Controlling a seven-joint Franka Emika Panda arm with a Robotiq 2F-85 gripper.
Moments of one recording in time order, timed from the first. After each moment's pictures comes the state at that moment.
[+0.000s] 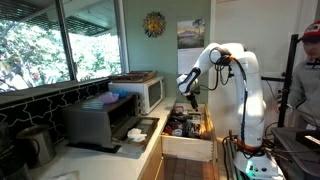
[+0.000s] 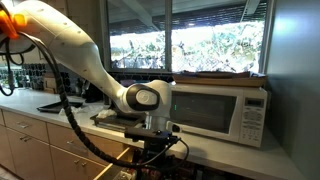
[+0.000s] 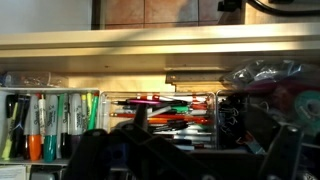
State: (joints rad) arm -0.35 0.19 -0.38 -2.13 -0.38 2.04 -0.61
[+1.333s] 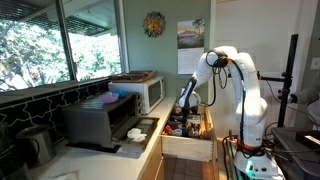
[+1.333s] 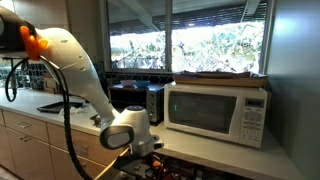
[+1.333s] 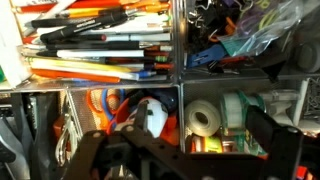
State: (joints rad) arm -0.44 0.27 -0.17 -2.43 0.07 2.83 -0.72
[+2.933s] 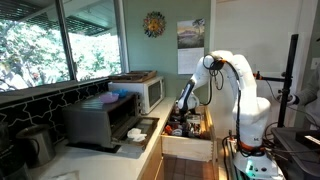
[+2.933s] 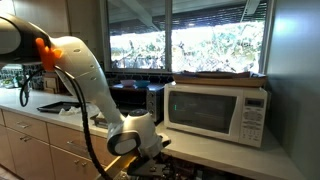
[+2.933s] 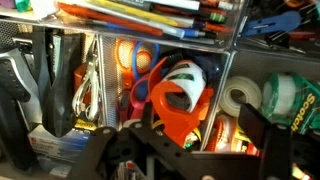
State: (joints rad) arm -0.61 0.38 -0.02 -2.35 0.07 3.01 -0.93
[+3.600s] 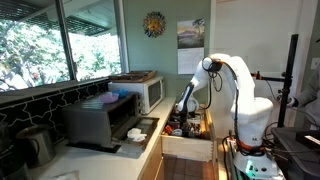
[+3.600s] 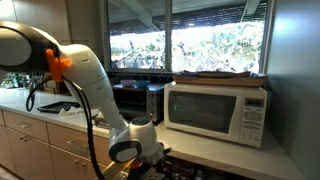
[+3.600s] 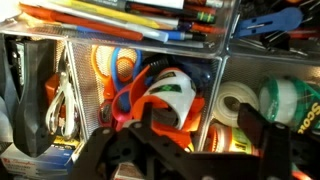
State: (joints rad) arm -0.73 0.46 0.10 -2.32 0.07 3.03 -0.92
